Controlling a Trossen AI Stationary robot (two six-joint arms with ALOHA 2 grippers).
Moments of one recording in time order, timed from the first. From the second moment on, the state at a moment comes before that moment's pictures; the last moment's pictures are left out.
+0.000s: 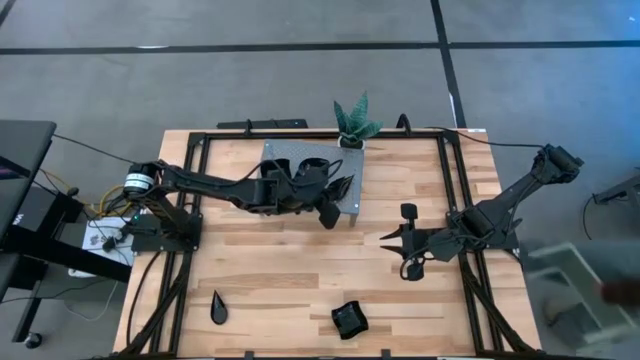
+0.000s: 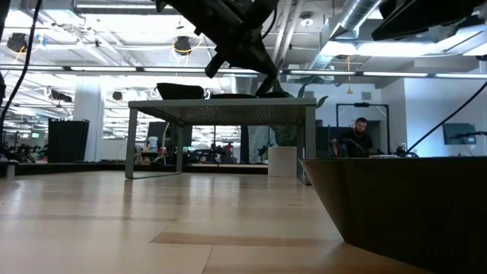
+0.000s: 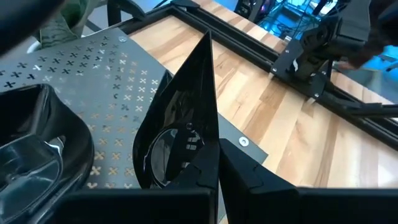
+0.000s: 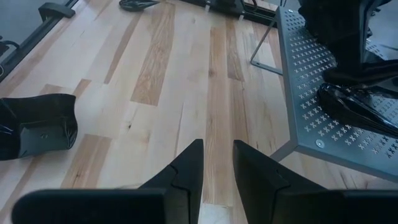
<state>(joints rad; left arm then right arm) -0.05 1.67 1.20 -0.06 -0.39 -0.47 0.58 0.97 0.67 -0.31 0.57 0.10</state>
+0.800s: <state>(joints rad) -0.04 1.73 1.20 0.04 -0.40 -0.45 0.58 0.97 0.67 -0.30 0.57 0.02</state>
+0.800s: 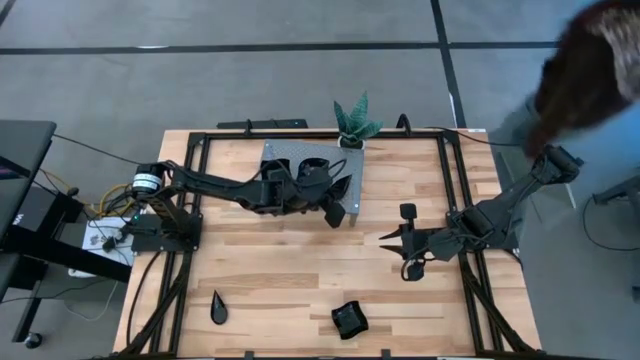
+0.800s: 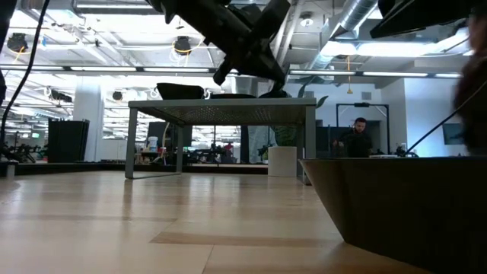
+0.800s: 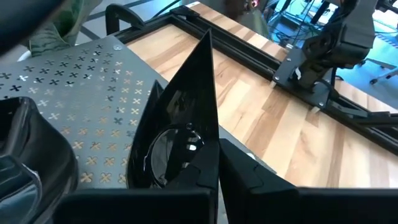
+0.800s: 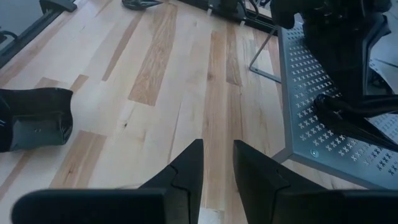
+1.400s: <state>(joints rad) -0.03 1.73 1.20 0.07 -0.40 -0.45 0.58 0.97 0.67 -0.30 0.57 0.03</state>
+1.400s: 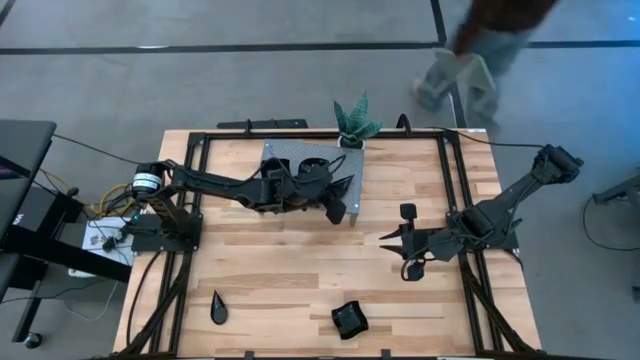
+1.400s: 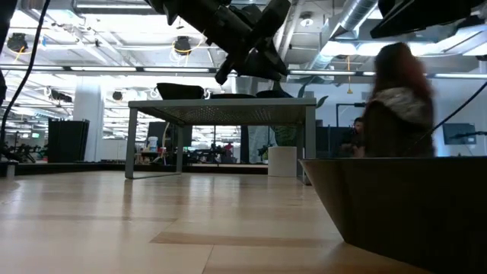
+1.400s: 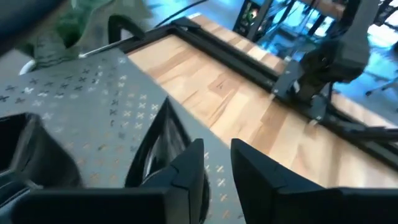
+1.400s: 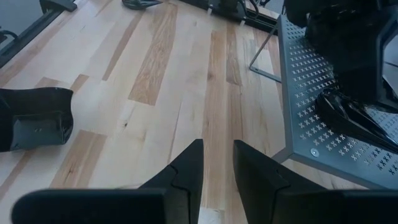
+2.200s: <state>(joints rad) -0.75 1.69 1.20 -0.28 -0.13 -1.35 0.58 0.97 0.67 -0.31 0.57 0.03</state>
